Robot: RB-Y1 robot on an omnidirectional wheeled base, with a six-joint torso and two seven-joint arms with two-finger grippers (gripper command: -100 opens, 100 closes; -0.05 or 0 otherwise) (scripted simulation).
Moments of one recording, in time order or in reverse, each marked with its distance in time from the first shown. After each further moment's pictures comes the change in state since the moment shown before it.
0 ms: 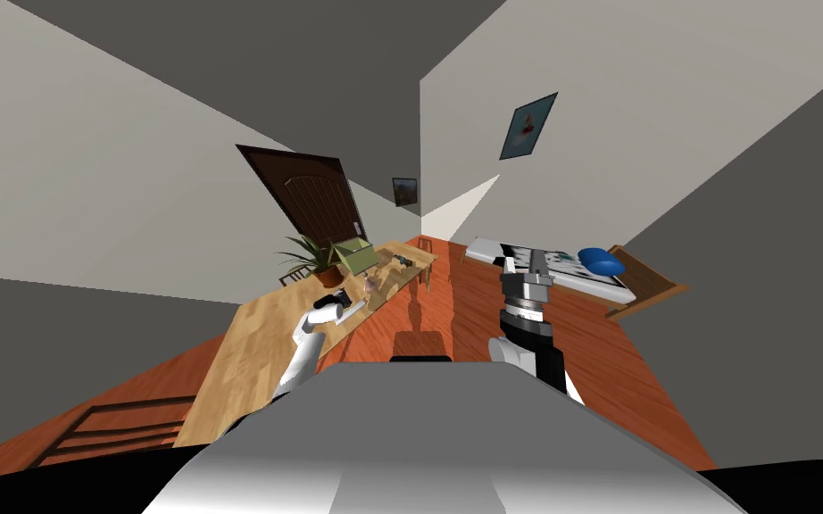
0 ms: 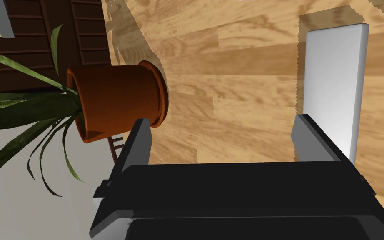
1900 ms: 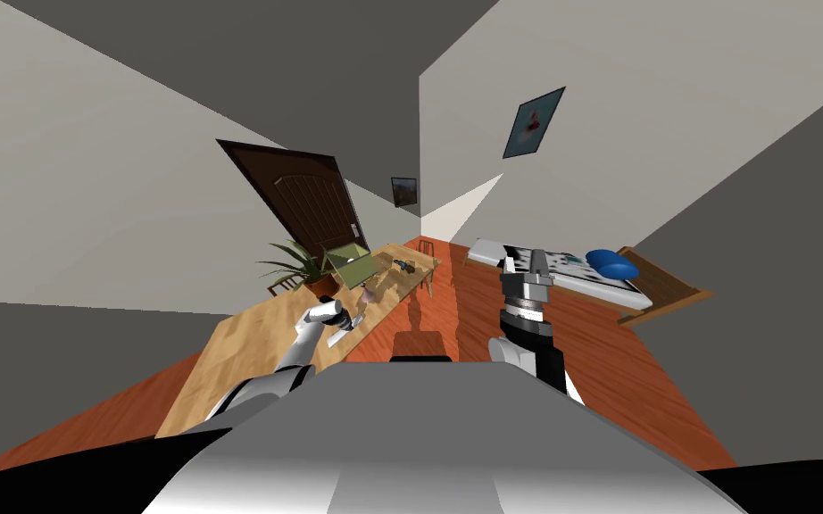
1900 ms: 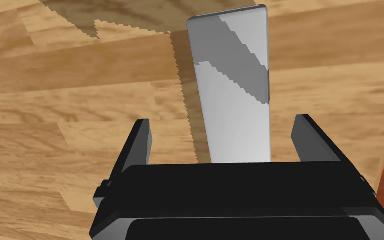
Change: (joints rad) left arm -0.158 0.137 -0.072 0.383 0.194 0.501 0.018; right arm 0.000 0.000 0.000 0.000 0.000 0.000 0.000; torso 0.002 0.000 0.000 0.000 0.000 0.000
